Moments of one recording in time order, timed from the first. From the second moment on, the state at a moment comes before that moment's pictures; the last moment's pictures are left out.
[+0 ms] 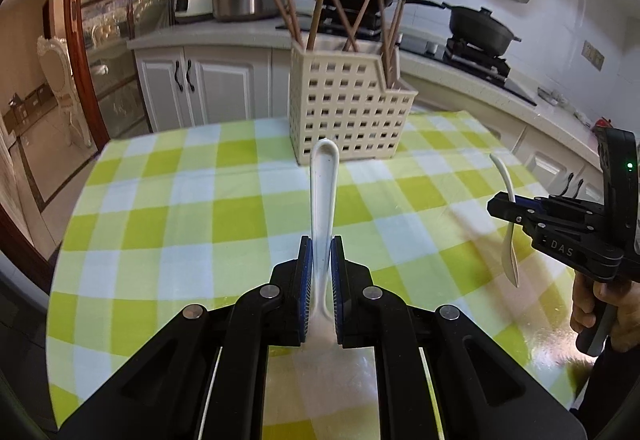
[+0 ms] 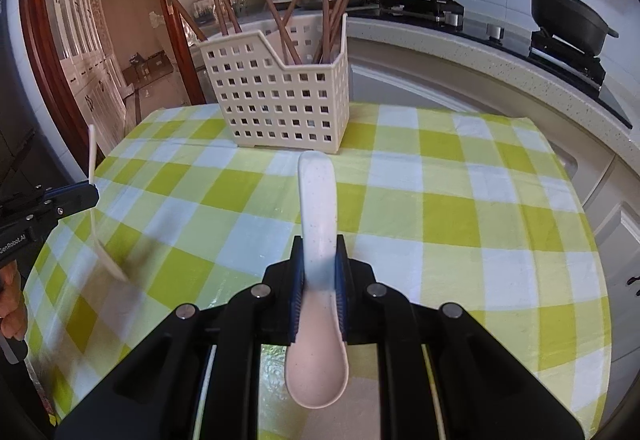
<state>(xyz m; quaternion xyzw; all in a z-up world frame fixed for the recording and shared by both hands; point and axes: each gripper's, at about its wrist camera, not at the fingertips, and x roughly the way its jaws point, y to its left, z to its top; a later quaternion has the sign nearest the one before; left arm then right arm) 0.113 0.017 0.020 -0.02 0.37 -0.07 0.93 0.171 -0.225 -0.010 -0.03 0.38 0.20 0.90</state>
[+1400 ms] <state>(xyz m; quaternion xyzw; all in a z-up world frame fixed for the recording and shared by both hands) 0.102 0.011 0.032 -0.02 0.35 -0.08 0.93 0.148 -0.234 0.015 -0.03 0.35 0.22 0.91</state>
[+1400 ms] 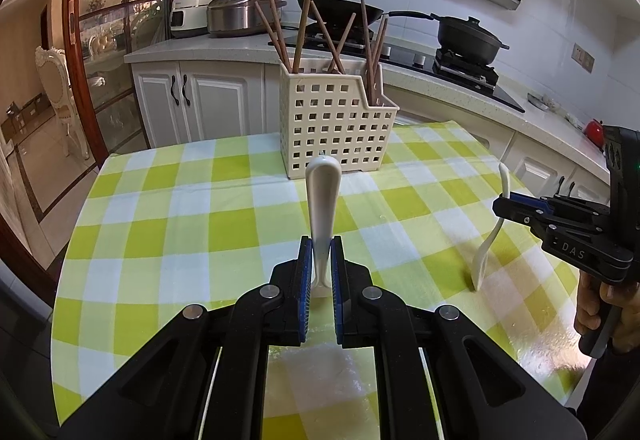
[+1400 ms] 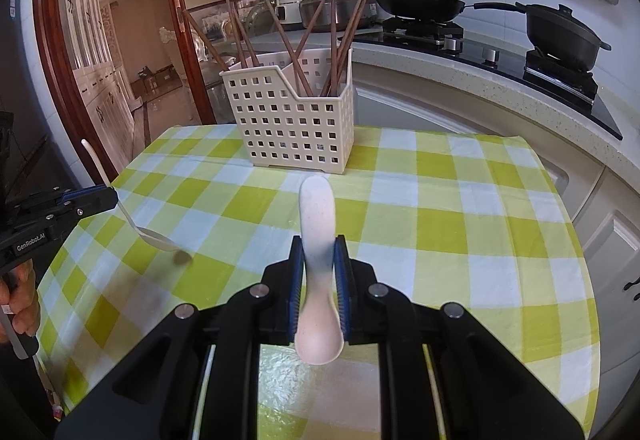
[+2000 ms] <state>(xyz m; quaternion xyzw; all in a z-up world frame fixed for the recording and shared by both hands) 0.167 -0.034 0.178 0.03 0.26 -0.10 0.96 0.226 -0.196 0.149 0.00 0.25 0.22 0.94</state>
